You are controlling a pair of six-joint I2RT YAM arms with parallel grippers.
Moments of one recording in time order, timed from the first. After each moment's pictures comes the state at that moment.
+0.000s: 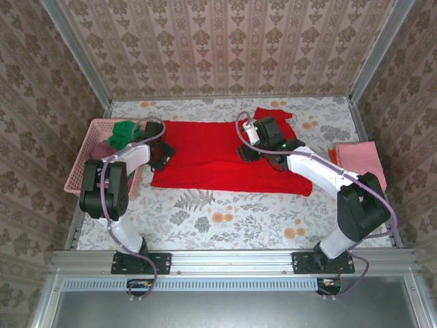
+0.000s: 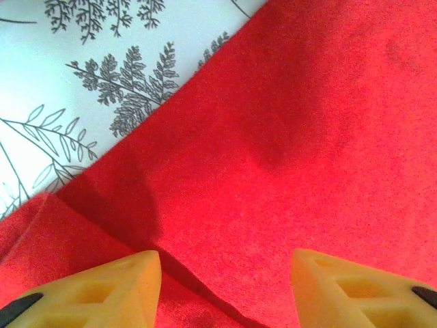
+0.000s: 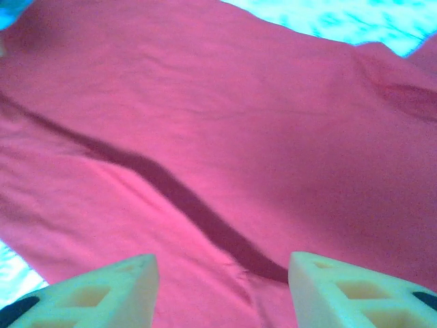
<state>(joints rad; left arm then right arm) -0.20 1.76 1.08 -0.43 0.05 -1.08 0.51 1.59 1.15 -0.34 -0.05 0.00</state>
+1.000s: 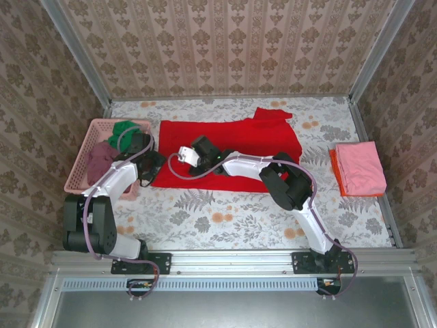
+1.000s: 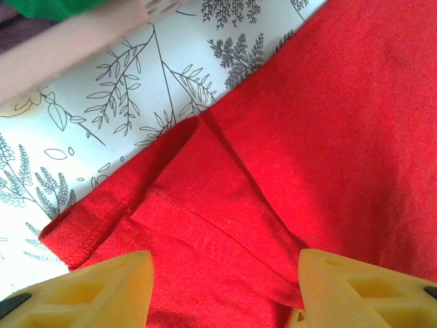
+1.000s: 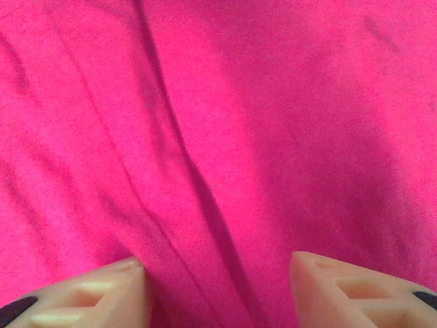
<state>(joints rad) -0.15 1.42 0.86 -0.48 0.04 -1.09 0.79 2.28 1.65 -0.17 -0.01 -0.47</state>
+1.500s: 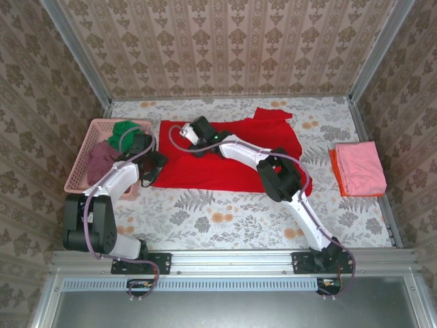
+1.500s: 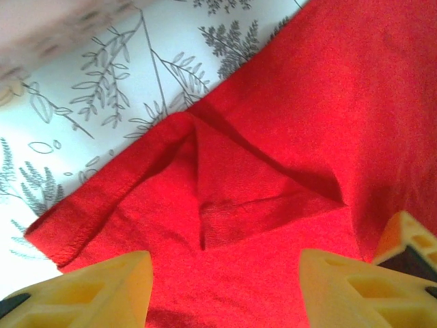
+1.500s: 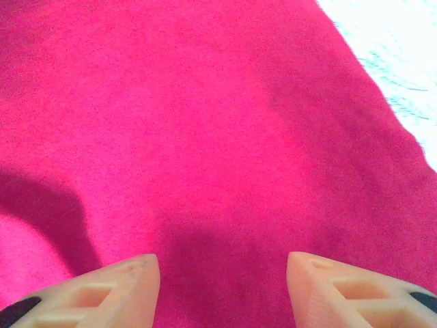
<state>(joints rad) -0.18 1.44 0.85 -0.45 0.05 -1.09 0.70 2.48 2.09 -0.42 0.07 -0.29</state>
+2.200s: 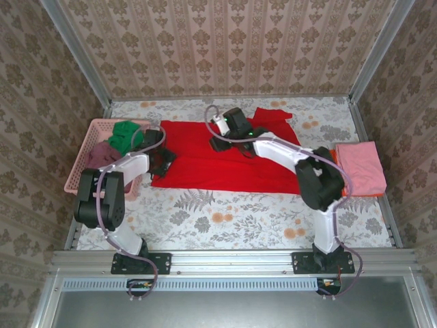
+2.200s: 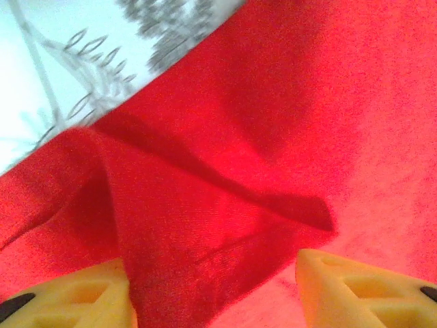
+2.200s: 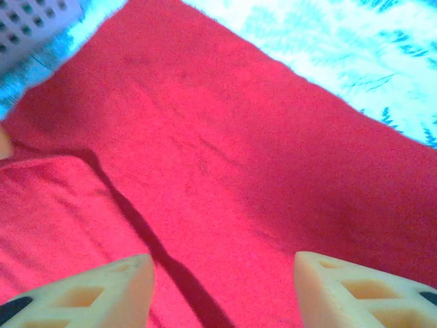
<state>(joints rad) -0.21 1.67 0.95 -0.34 0.06 -1.14 0.57 1.96 1.48 -0.22 -0.07 0.01</state>
